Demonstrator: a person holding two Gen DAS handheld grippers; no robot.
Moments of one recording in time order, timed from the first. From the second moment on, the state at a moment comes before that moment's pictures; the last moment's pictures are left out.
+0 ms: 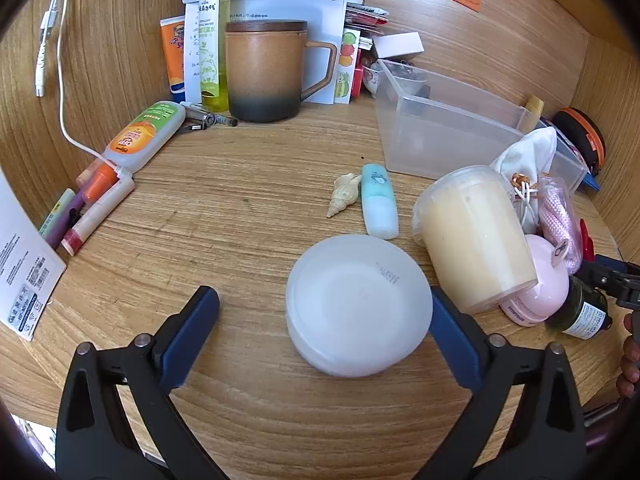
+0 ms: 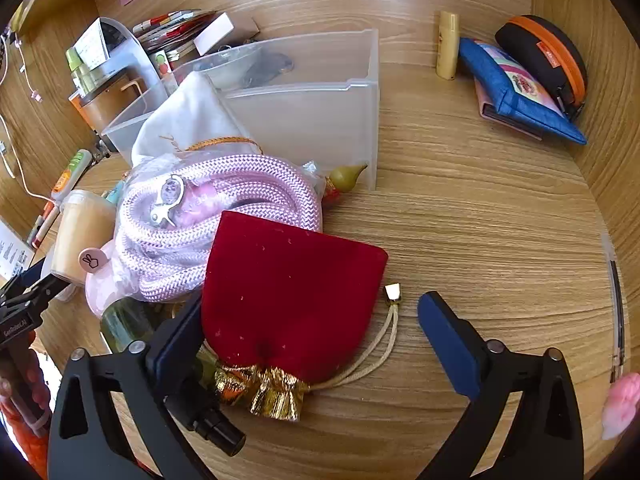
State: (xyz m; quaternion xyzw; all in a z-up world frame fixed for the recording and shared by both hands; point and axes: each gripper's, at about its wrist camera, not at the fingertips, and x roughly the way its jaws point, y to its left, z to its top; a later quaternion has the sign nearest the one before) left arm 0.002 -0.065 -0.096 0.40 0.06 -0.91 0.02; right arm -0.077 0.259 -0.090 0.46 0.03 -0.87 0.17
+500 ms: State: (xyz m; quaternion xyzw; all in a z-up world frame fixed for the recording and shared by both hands) left arm -0.003 -0.066 -0.097 0.38 0.05 -0.92 0.05; right arm -0.073 0.262 -0.084 0.44 0.03 -0.88 0.18
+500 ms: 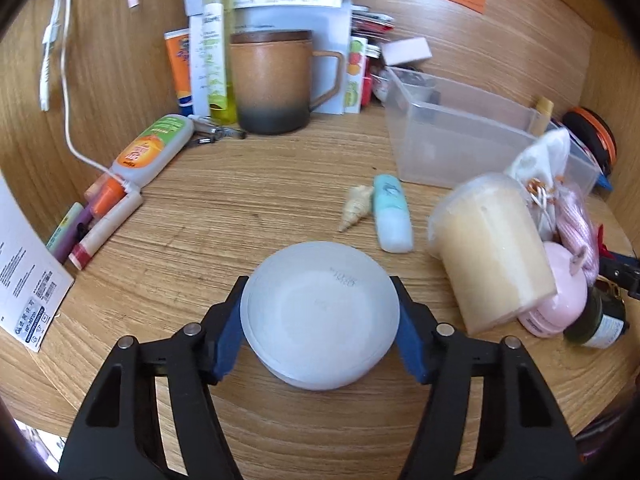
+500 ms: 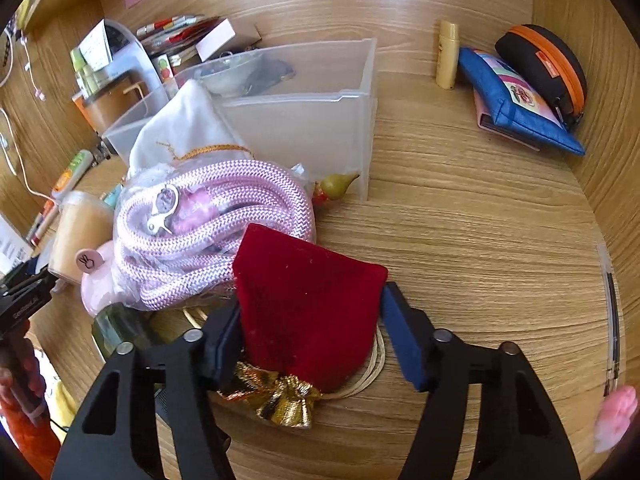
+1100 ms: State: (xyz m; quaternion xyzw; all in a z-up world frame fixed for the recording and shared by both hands) left arm 0.003 -0.075 -0.077 0.35 0.07 -0.93 0.06; right arm -0.062 0.279 -0.061 0.40 0.01 -0.90 0.17
